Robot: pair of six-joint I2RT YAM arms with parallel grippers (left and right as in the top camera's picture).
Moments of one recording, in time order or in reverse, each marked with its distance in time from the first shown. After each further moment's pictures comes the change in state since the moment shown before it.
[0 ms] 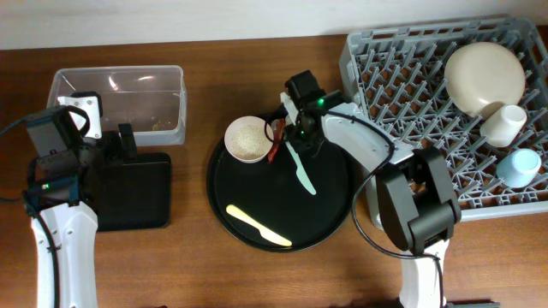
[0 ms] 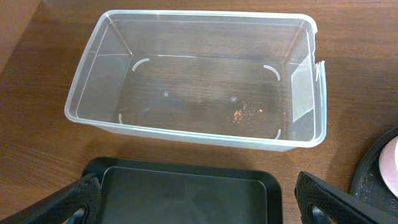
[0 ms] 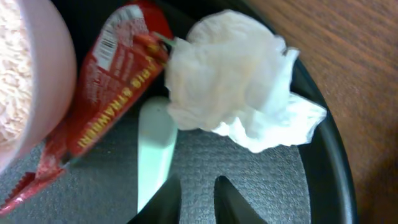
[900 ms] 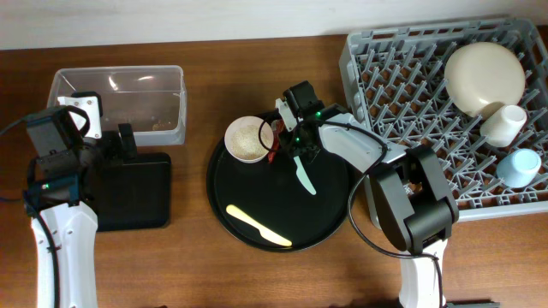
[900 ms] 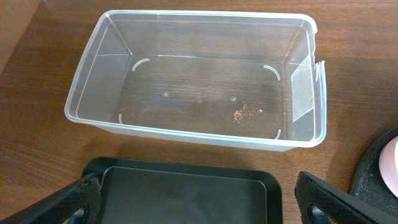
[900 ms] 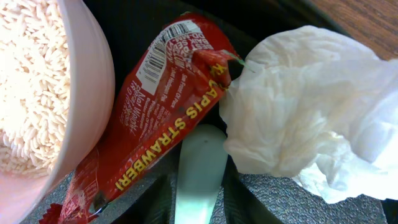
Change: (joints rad) left arm 0.000 0.000 0.000 0.000 0.000 0.000; right arm 0.016 0.006 -0.114 0.210 -0.091 0.025
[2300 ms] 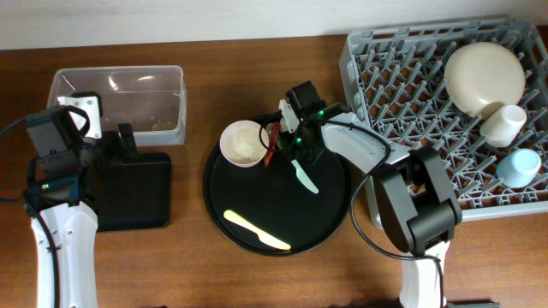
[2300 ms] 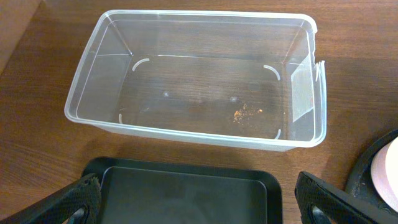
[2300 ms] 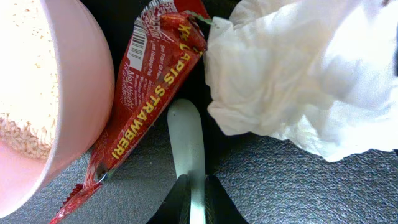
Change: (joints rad) left arm 0.000 0.000 0.000 0.000 0.000 0.000; right arm -0.007 -0.011 -0.004 -0.064 -0.101 0.102
